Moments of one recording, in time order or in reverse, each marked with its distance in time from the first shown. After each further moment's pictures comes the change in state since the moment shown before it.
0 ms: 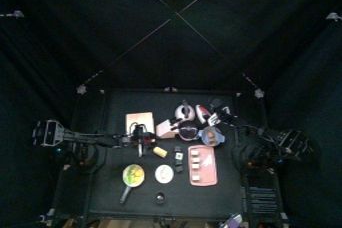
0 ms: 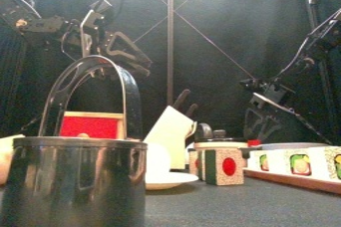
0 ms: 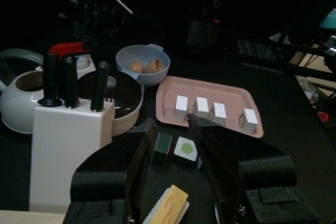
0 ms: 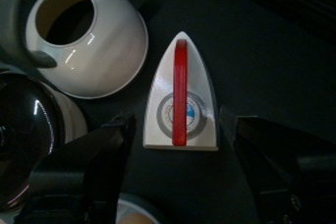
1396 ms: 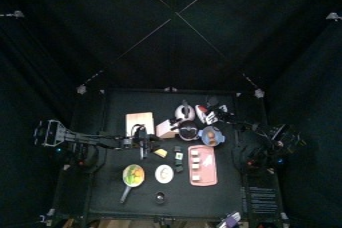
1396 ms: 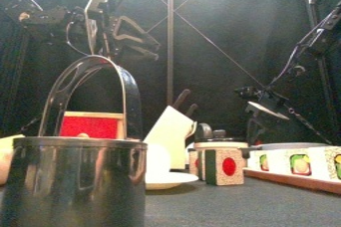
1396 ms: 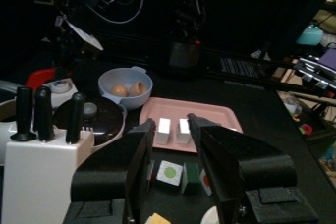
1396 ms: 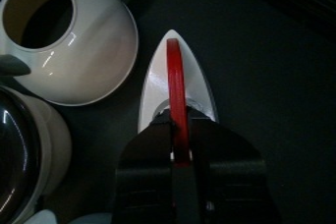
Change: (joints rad) left arm -0.032 0.006 -0.003 0.000 -0.038 0.003; right arm -0.011 0.038 -0.023 -0.008 0.000 -0.003
